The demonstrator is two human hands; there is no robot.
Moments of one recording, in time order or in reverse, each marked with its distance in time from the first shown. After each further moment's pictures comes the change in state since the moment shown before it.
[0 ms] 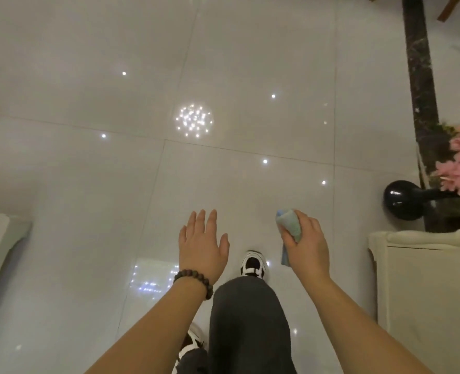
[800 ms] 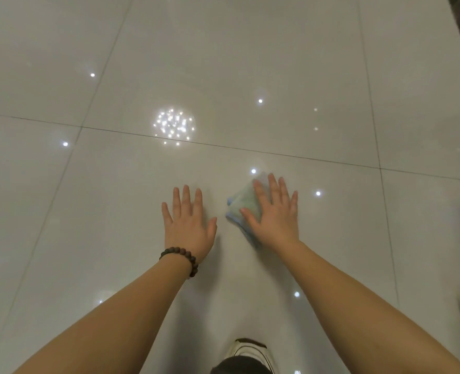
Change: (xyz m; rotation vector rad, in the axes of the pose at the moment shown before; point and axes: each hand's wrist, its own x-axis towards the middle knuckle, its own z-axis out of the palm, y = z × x) left_hand 0.357 -0.038 0.295 0.143 0.119 0.089; right_hand 0.310 0.190 0.297 -0.552 -0.104 -0.284
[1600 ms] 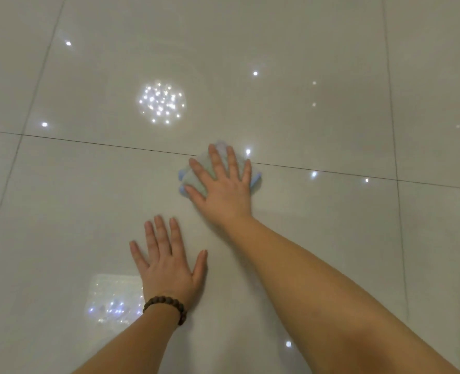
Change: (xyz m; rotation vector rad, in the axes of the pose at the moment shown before) left_hand 0.017 -0.003 0.053 0.069 0.034 -0.111; right_hand 0.122 -0.064 0.012 -0.046 -0.014 -0.200
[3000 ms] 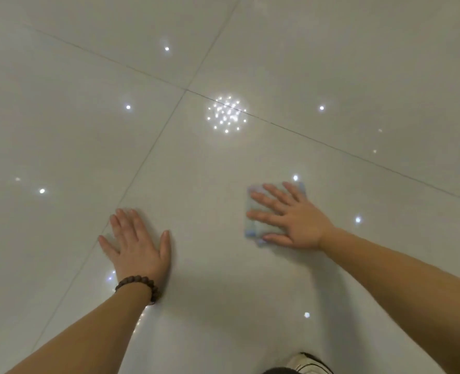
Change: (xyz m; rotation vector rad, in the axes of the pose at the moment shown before) left_hand -0.099 -0.226 0.005 -0.103 0.073 -0.533; right_hand -0.072 -0.044 0.035 -0.247 0.062 -0.852
